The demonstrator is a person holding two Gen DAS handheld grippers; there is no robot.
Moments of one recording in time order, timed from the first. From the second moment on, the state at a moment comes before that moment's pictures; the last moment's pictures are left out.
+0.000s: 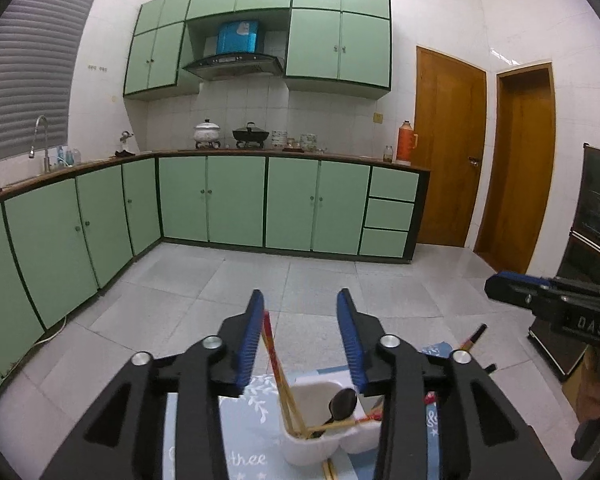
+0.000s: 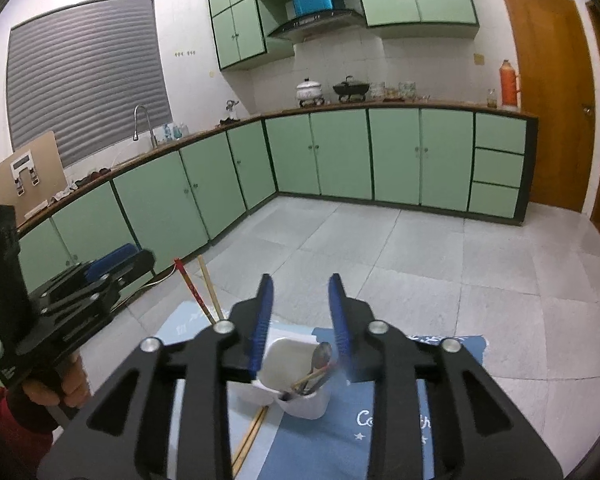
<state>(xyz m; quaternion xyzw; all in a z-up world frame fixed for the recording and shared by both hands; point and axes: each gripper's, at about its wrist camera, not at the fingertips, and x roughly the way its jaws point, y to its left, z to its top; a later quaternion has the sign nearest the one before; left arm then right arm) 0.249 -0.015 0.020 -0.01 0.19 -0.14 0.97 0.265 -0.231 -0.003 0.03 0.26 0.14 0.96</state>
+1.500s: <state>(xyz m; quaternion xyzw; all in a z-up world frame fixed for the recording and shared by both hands) 0.068 0.053 -0.164 0.03 0.35 -0.07 0.93 0.069 -0.138 -0.229 0.03 0.36 0.06 0.93</state>
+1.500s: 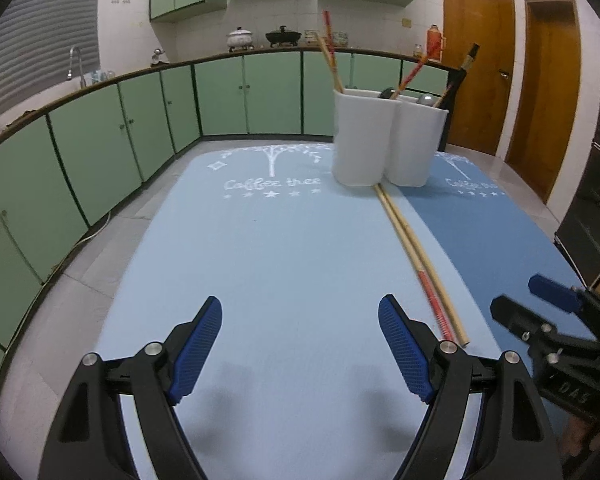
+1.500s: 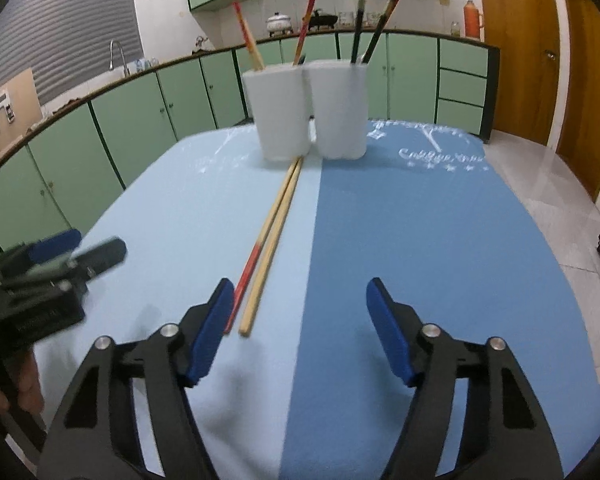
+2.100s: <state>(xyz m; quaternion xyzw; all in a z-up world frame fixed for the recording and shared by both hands) 0.063 0.073 -0.168 0.01 0.35 -0.06 0.93 0.073 -0.127 -0.244 0.01 0.41 0.05 0.91</state>
